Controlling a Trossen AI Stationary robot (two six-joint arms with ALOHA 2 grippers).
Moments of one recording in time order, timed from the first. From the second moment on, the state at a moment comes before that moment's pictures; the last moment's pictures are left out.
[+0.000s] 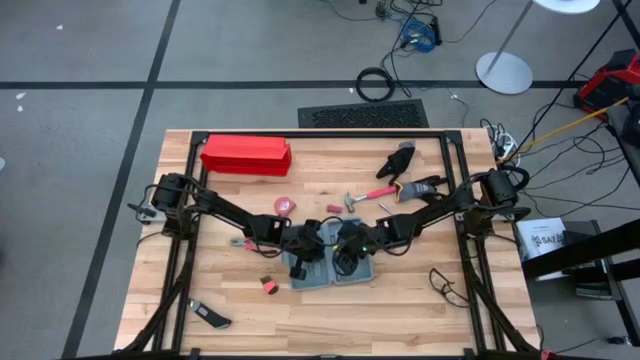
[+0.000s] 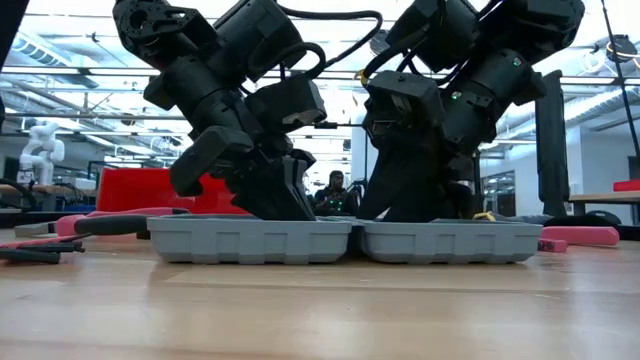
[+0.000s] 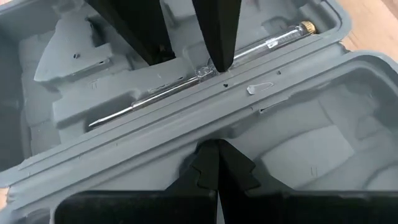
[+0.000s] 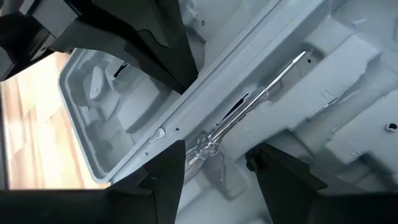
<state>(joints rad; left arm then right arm) -0.15 1.90 0.92 0.14 0.03 0.16 0.19 1.80 0.85 0.13 0.00 0.88</state>
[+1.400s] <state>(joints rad) -0.15 1.92 0.92 0.18 0.00 0.14 0.17 1.76 0.86 0.01 -0.17 0.93</state>
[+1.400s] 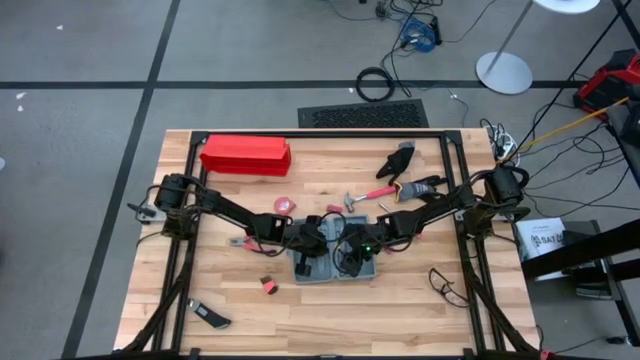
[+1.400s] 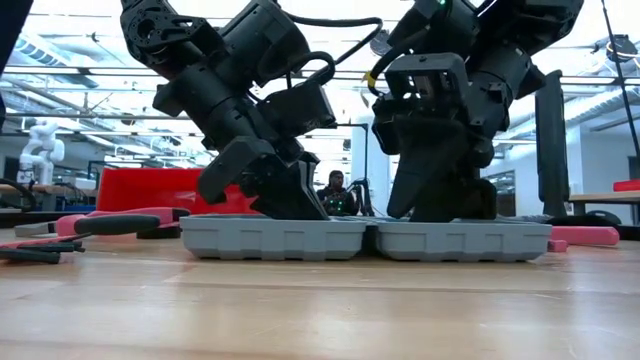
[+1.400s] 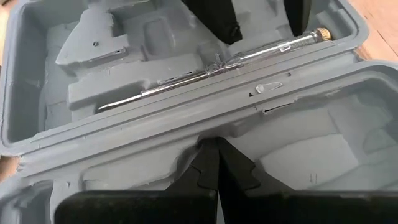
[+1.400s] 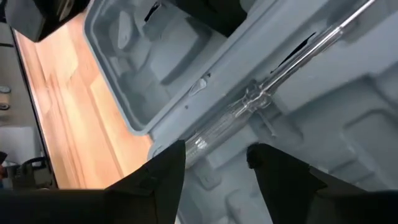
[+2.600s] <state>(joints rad) -0.14 1.92 0.92 0.19 -0.01 0.14 0.18 1.79 0.85 0.14 -0.05 0.90</state>
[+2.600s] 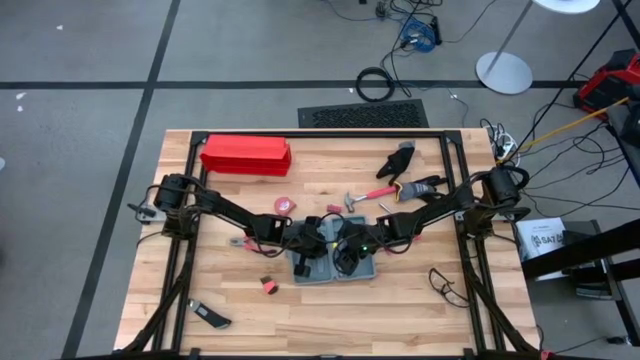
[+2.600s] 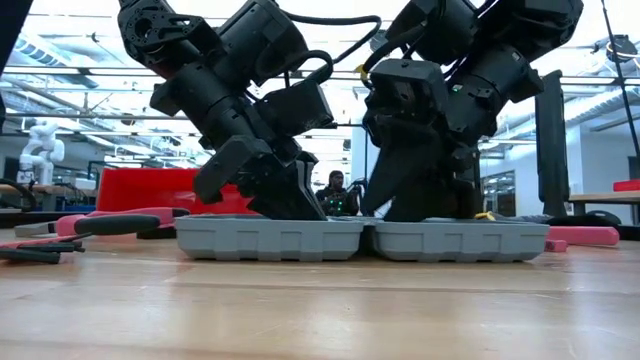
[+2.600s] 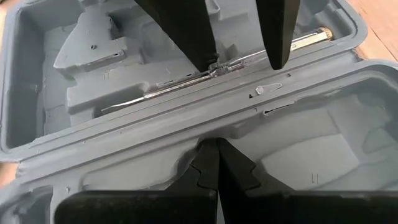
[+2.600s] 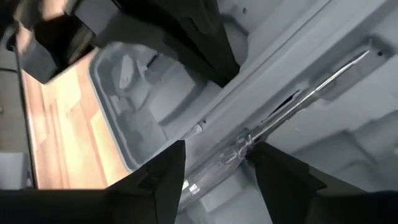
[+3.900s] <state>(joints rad) -0.14 1.98 0.92 0.27 0.00 0.14 0.25 1.74 0.85 0.03 0.05 0.88</state>
